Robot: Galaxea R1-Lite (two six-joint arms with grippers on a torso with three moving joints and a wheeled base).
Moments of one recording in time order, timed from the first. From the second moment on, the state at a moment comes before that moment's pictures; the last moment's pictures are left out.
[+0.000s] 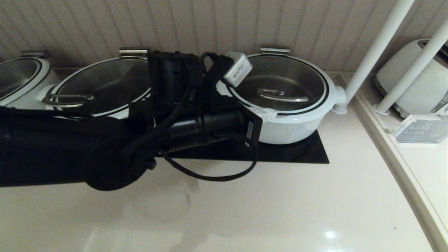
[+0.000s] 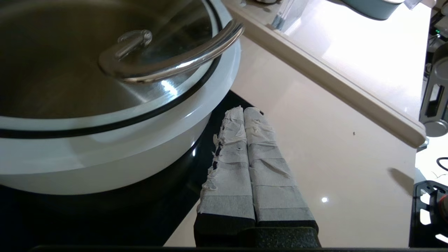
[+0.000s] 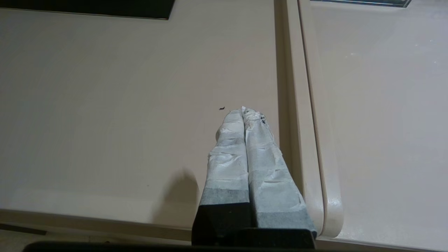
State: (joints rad) left arm -0.76 1.80 -1.21 -0.50 -0.31 0.01; right arm 0.00 0.00 0.00 0.00 0.01 -0.04
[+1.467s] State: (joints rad) left arm -0.72 1.91 -1.31 -0.50 -0.27 0.13; right arm 0.00 0.00 0.00 0.00 0.01 -0.03
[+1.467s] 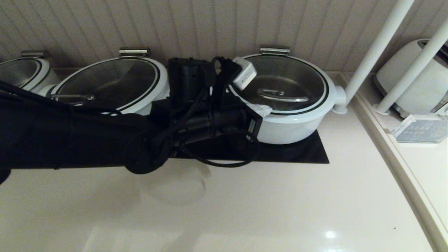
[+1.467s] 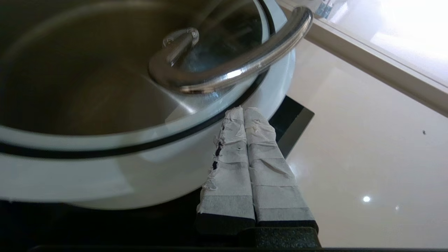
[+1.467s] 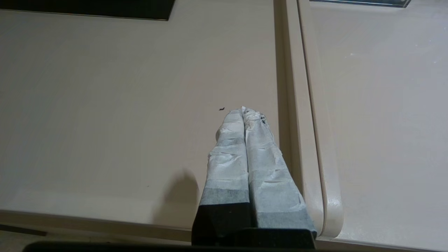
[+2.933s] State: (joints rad) left arm -0.71 2.01 -1.53 -0.49 -0.24 0.20; right arm 0.00 0.00 -0.01 0.01 0.01 -0.05
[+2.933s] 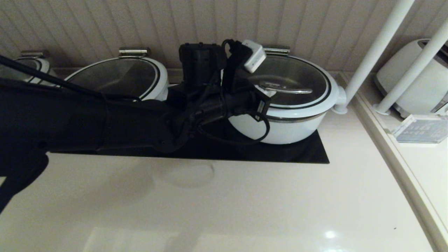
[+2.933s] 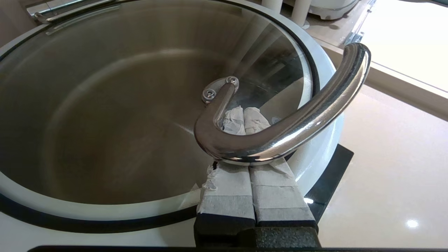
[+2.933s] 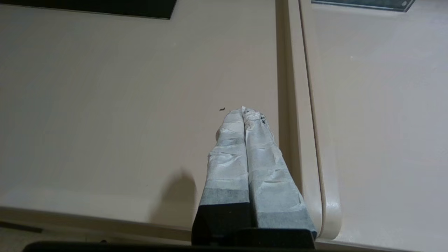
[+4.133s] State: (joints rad) left arm -0.69 2.08 -1.65 -0.49 -0.24 0.20; right arm 0.07 0.99 -0.30 -0.68 0.46 -0.06
